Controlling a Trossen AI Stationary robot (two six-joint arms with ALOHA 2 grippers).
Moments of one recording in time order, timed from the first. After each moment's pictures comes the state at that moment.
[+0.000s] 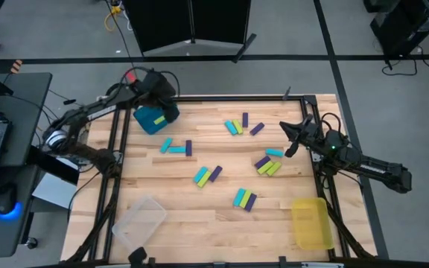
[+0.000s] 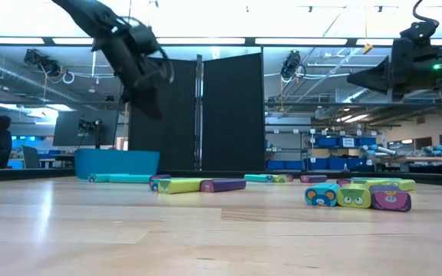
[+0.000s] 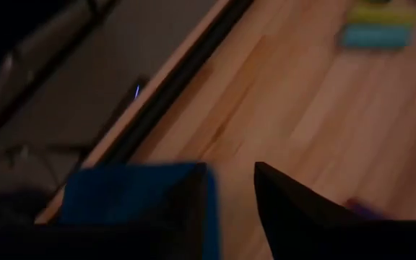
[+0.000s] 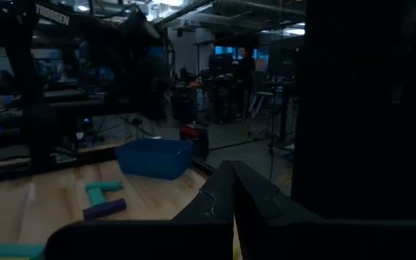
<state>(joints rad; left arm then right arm) 0.77 1.36 1.04 -0.53 0.06 0.14 -0.39 0.09 0.01 0.20 0.18 0.00</state>
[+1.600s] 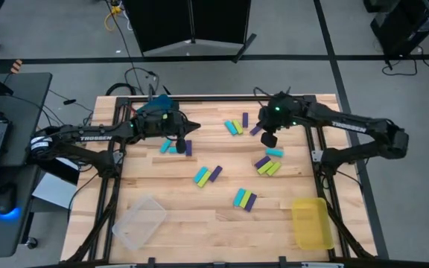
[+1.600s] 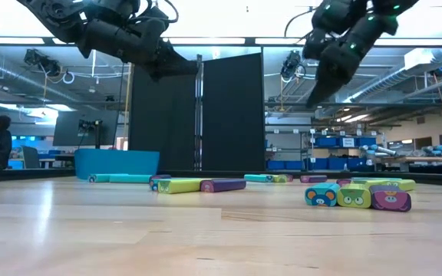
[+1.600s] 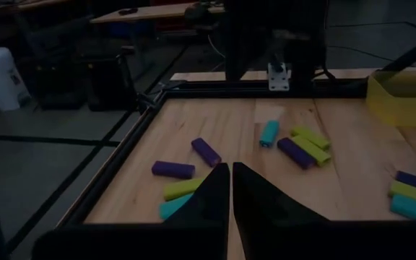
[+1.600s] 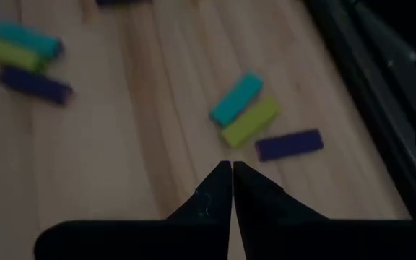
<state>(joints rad) 0.33 1.19 0.65 0.33 0.10 0.12 -0.48 1.21 0.91 -0.60 -0.06 -0.19</state>
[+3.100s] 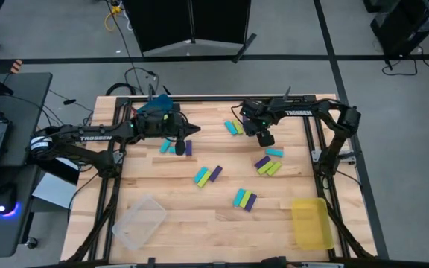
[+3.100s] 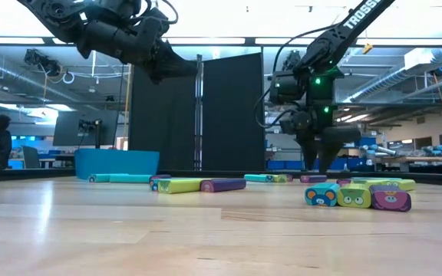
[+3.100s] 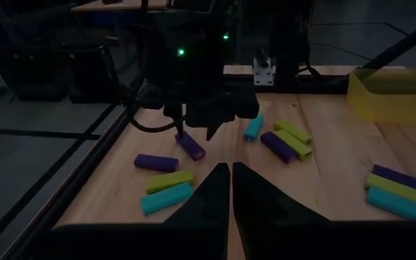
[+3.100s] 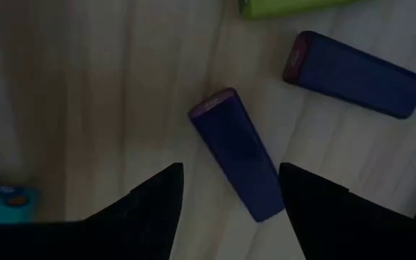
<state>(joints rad) 0.33 1.19 0.65 0.29 0.15 0.09 -0.53 1.77 1.09 -0.75 0.14 -0.74</state>
